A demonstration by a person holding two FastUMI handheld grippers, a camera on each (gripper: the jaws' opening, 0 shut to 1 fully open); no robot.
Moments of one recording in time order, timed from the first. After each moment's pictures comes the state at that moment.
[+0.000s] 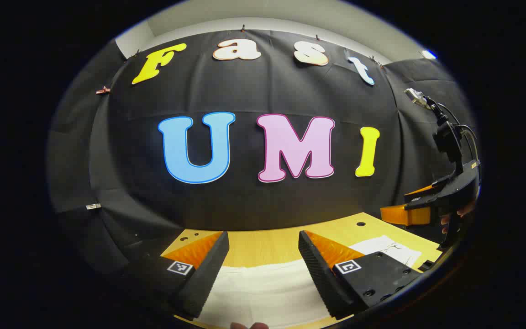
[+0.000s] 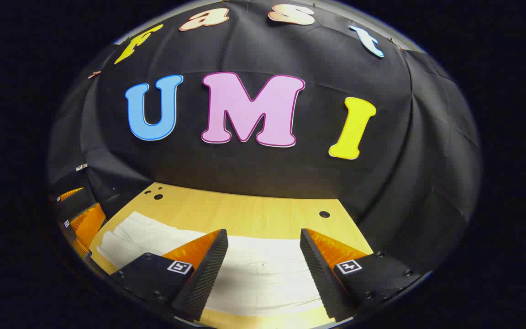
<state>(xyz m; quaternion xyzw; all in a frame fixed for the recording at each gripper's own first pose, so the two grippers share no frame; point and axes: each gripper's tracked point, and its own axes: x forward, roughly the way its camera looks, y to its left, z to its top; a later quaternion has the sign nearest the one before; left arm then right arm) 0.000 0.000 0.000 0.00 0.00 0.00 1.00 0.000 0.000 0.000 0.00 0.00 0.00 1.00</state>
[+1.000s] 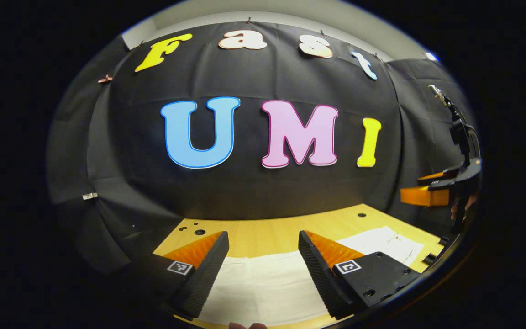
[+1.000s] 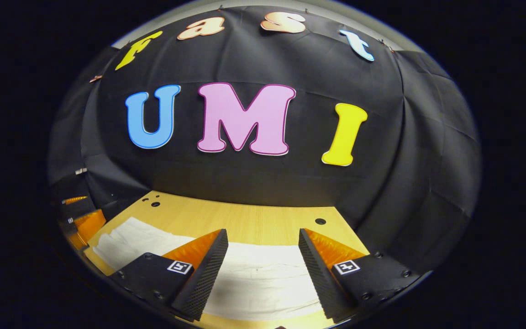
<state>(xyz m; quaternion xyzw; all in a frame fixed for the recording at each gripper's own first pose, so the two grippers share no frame) 0.008 0.030 -0.045 0.01 0.03 -0.01 1.00 -0.014 -0.036 -0.012 -0.02 -0.06 -0.01 1.00</state>
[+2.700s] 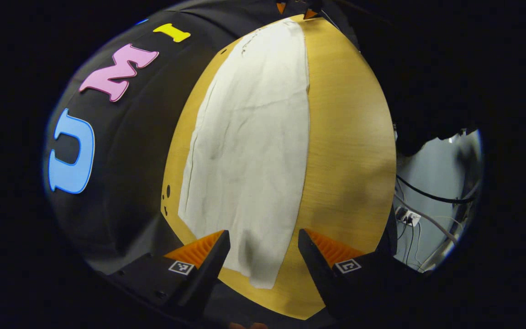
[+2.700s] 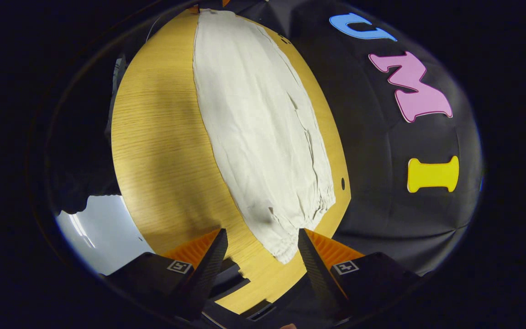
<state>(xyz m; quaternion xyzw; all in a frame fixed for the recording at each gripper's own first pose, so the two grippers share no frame) -0.065 0.243 -0.345 0.56 0.28 -0.27 0.73 -0.013 -0.175 -0.323 -0.57 0.16 0.12 0.79</state>
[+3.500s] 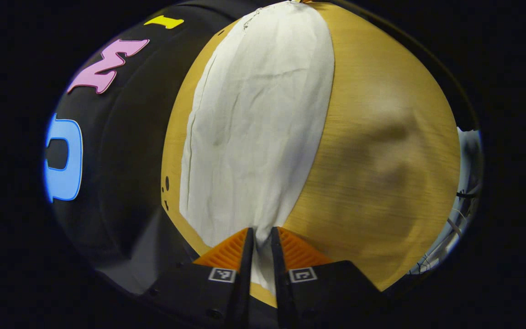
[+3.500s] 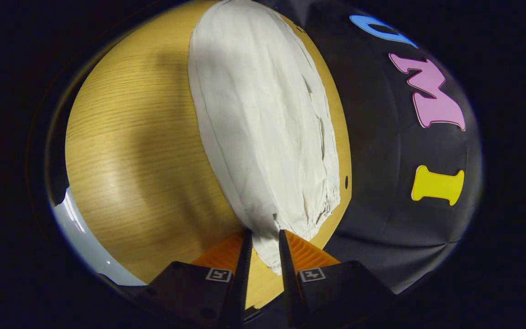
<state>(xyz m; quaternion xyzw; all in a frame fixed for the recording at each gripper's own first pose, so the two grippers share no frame) -0.008 0.255 -0.361 0.59 0.33 -0.23 0.70 0.027 -0.187 -0.347 -0.61 0.20 0.09 0.76</state>
